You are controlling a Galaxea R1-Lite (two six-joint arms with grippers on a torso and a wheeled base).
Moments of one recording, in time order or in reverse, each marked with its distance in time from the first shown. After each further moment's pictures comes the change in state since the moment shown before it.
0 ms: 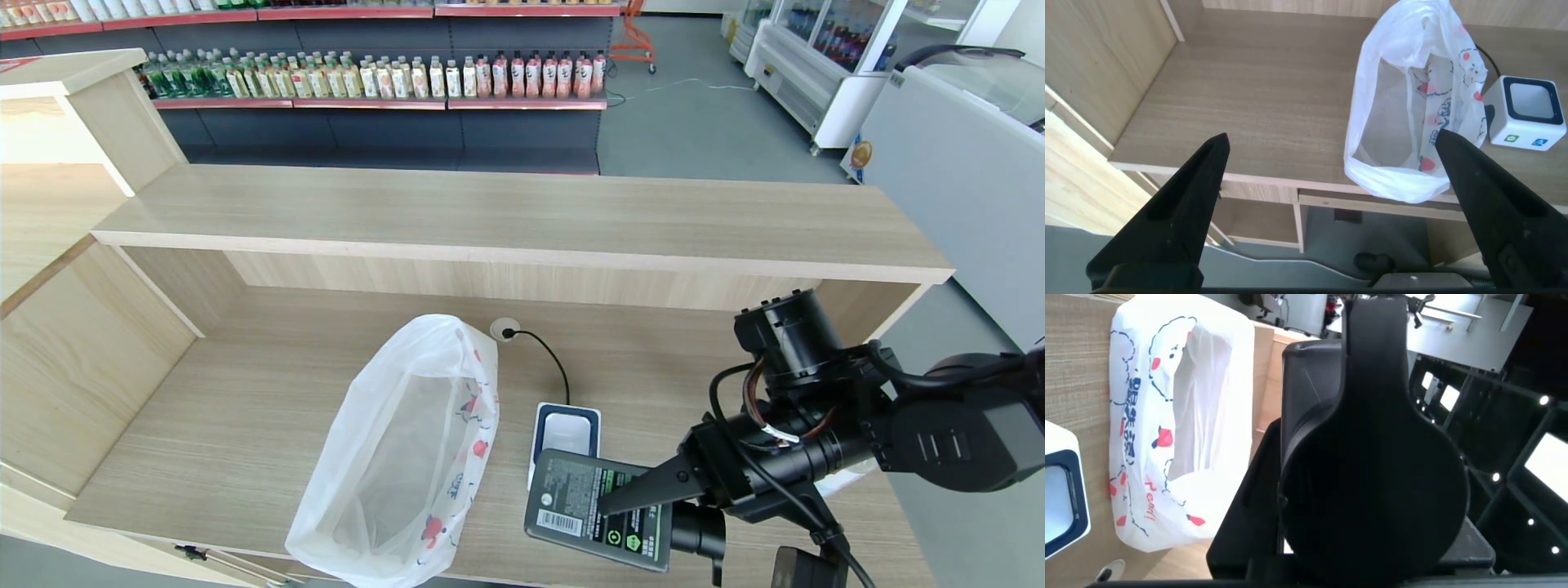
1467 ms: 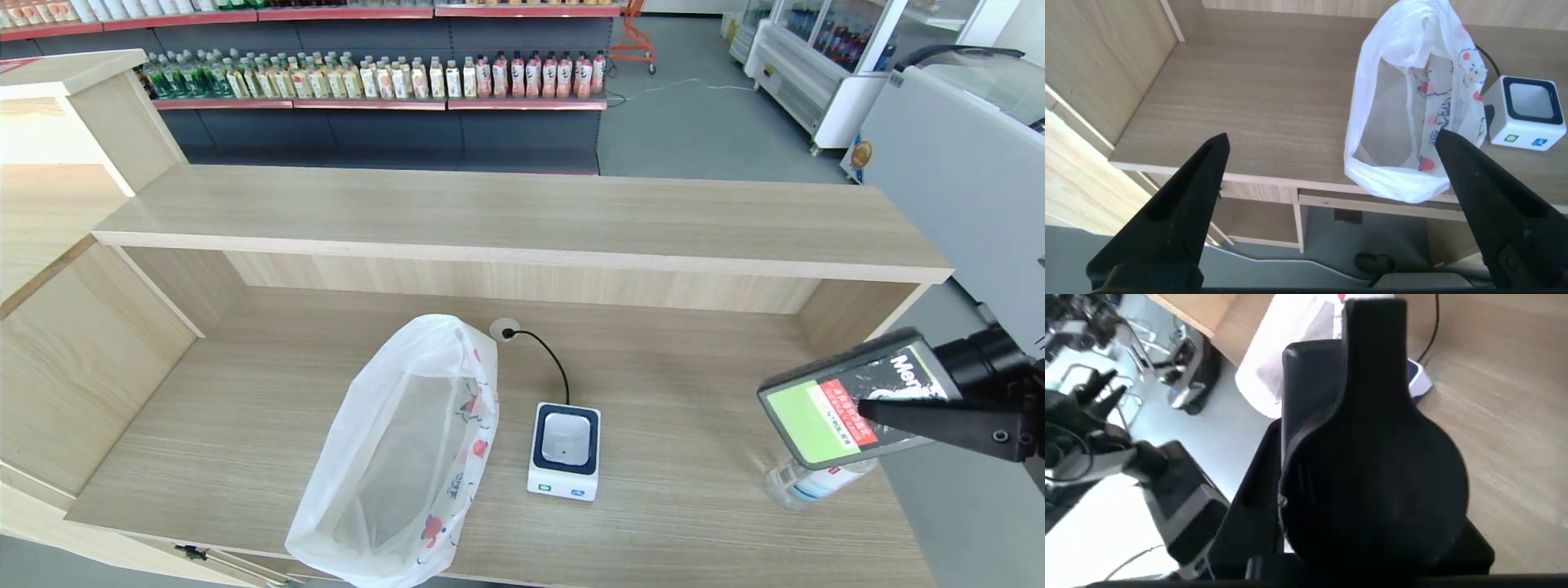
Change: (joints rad) left arm 0.000 0.000 0.000 0.000 0.000 0.000; right arm -0.496 -0.622 0.162 0.140 -0.210 2.735
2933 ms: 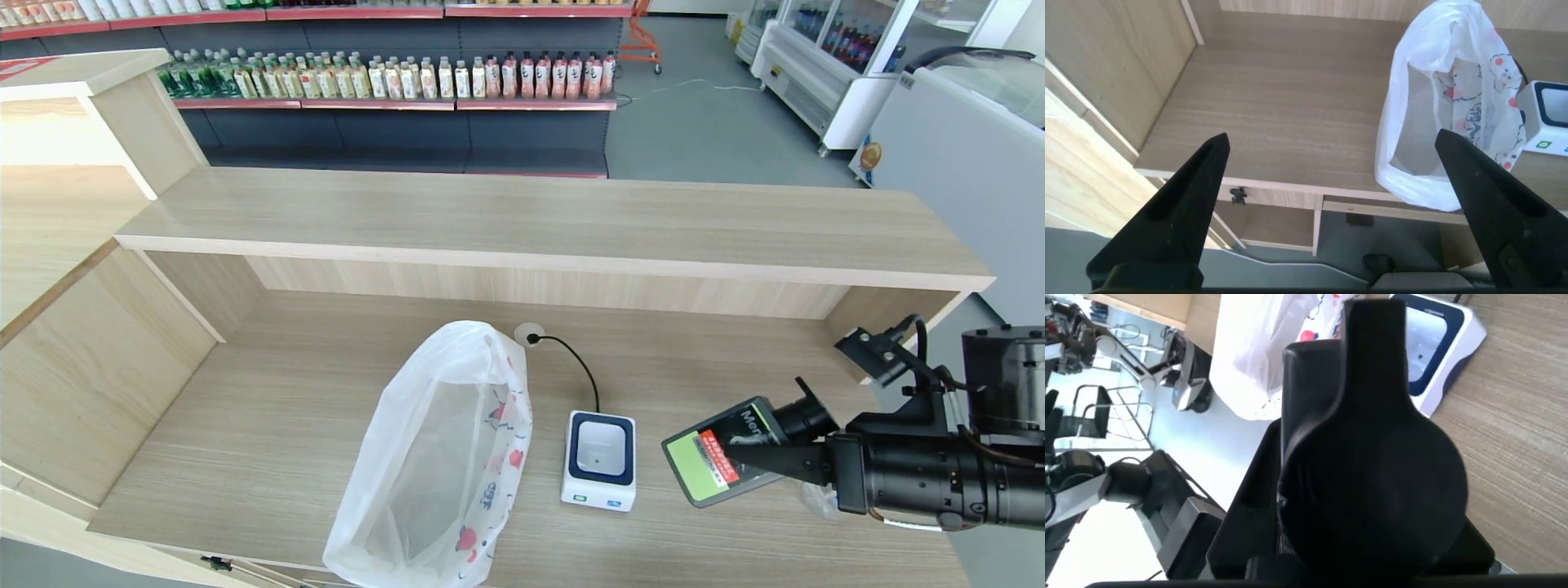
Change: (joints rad) left arm -0.001 0.000 0.000 0.000 -0.001 0.000; right arm 0.206 0.320 0.251 -0.502 -0.214 0.312
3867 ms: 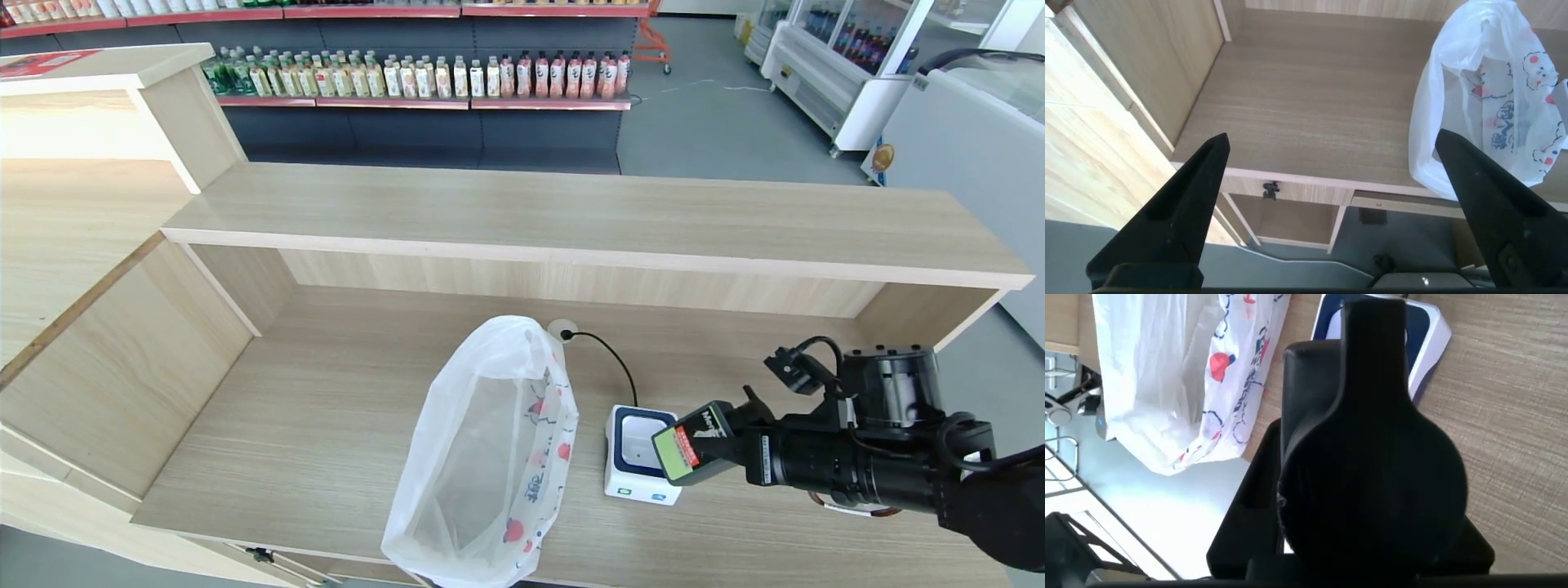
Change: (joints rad) left arm 0.001 0.000 0.000 0.000 0.000 0.000; right arm 0.021 0.317 -0.023 -0.217 -0.259 -0.003
